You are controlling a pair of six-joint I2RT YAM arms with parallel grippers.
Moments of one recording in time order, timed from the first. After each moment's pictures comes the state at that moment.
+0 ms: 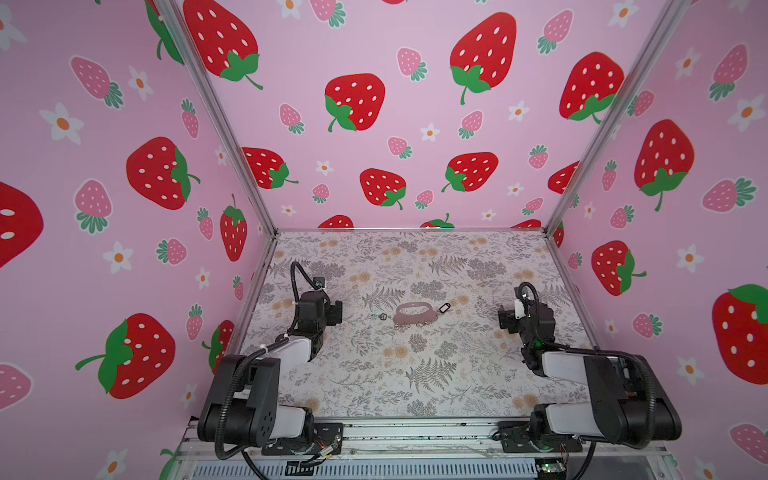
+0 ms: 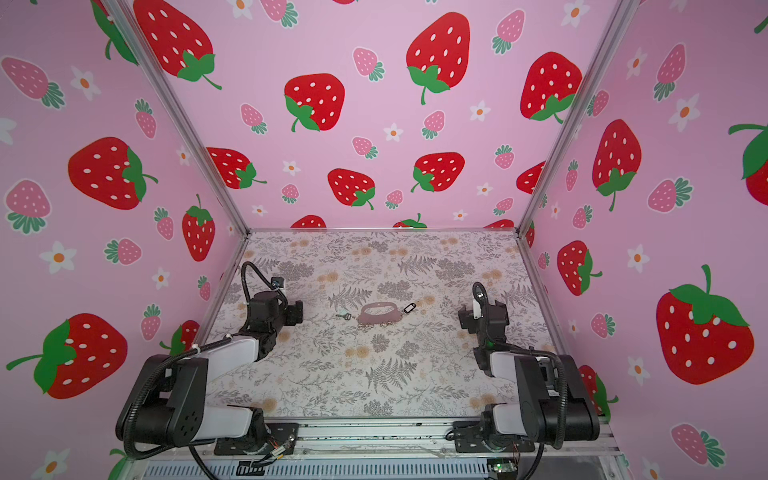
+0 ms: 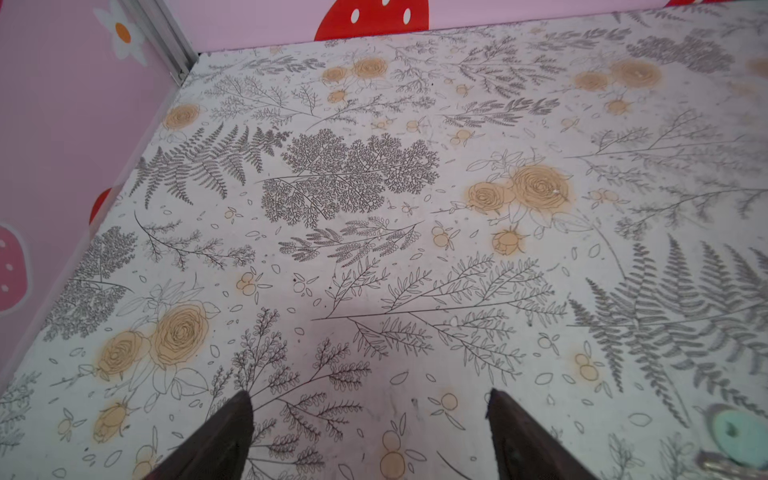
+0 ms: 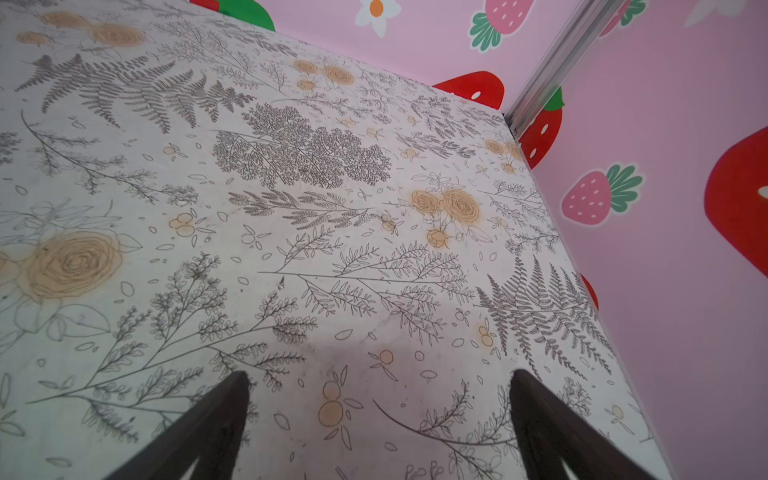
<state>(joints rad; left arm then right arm) -0.08 1.40 0.45 0.39 -0.16 0.02 0.13 1.40 0.26 0.75 0.15 -0.26</state>
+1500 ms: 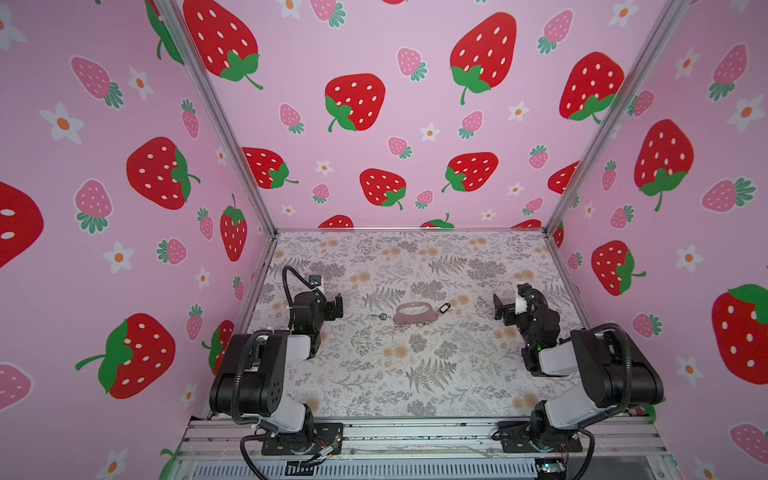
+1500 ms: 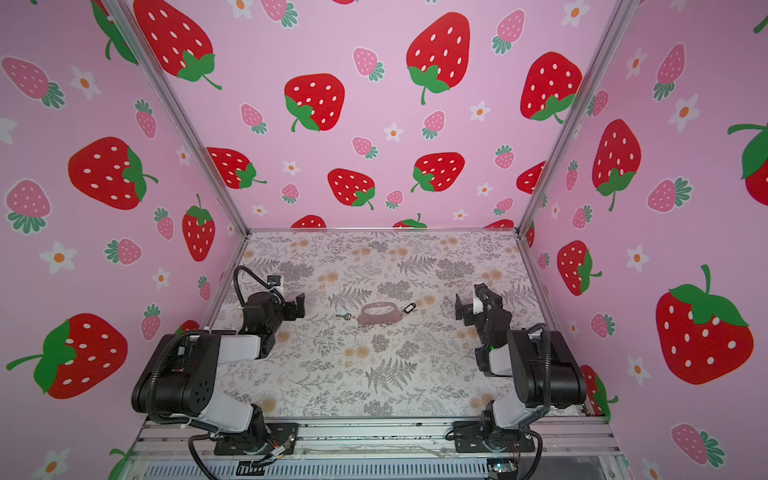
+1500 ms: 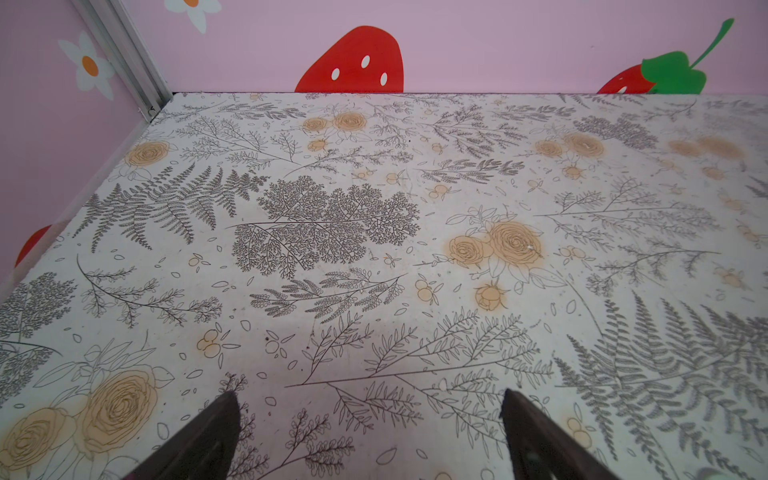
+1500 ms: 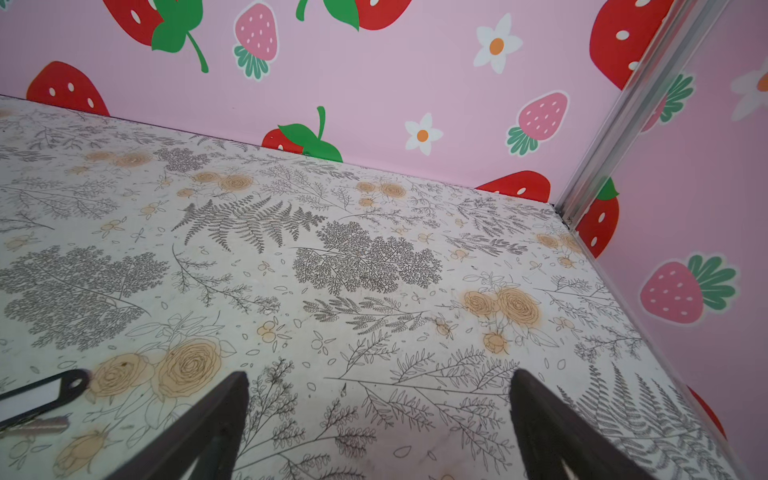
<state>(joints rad) -0.01 1.54 0.43 0.66 0.00 0.01 0.09 1.57 0.23 1.17 -0.12 -0.17</state>
